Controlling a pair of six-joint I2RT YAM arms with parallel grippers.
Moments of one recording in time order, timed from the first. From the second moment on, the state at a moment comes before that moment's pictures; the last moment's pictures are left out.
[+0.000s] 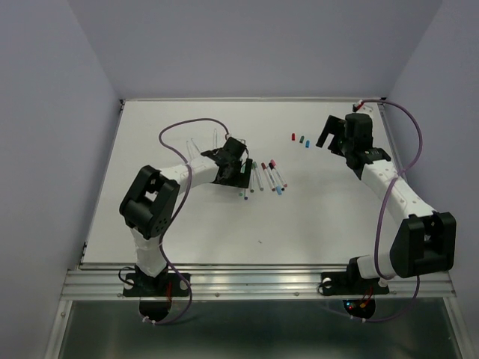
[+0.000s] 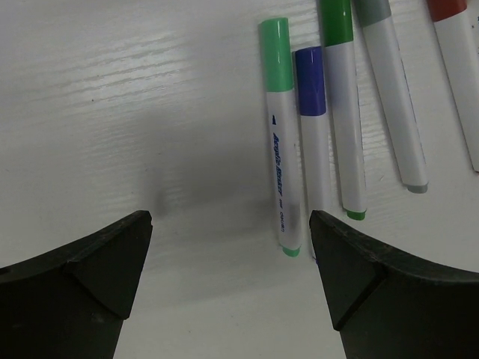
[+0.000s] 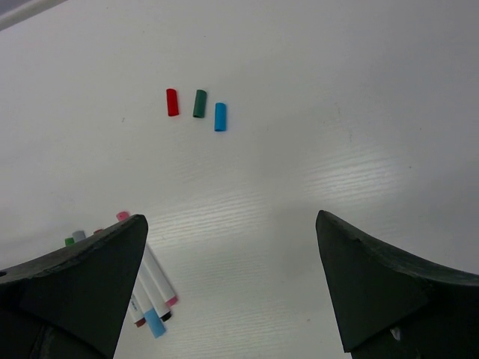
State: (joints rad) left arm -0.63 1.84 1.21 -0.40 -0.13 -0.39; right arm 0.14 1.38 1.07 -0.23 0.20 0.42
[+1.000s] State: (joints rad) left arm -0.65 1.98 1.34 -0.43 -0.19 -0.38; right arm 0.14 1.38 1.06 -0.23 0.22 0.41
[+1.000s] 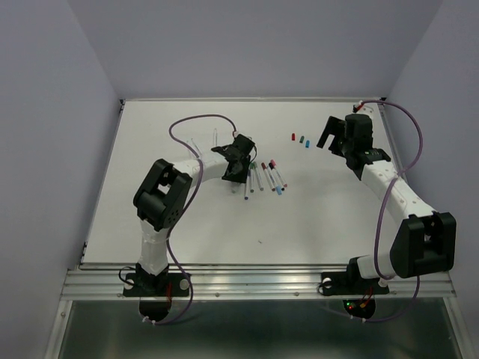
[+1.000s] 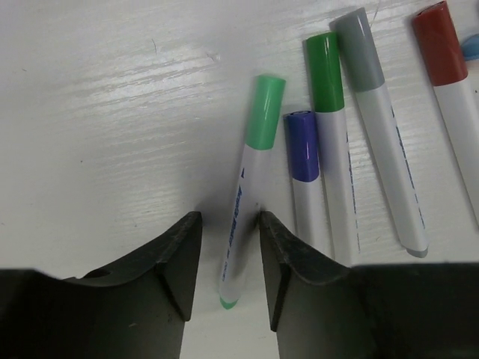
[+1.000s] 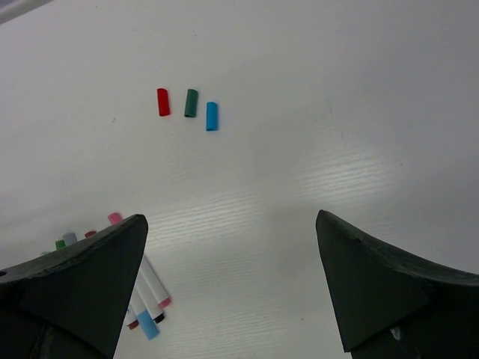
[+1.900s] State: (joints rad) left arm -0.61 1.82 1.34 -0.34 -0.20 -0.32; right arm 0.14 1.35 1.03 -0.10 -0.21 0.40
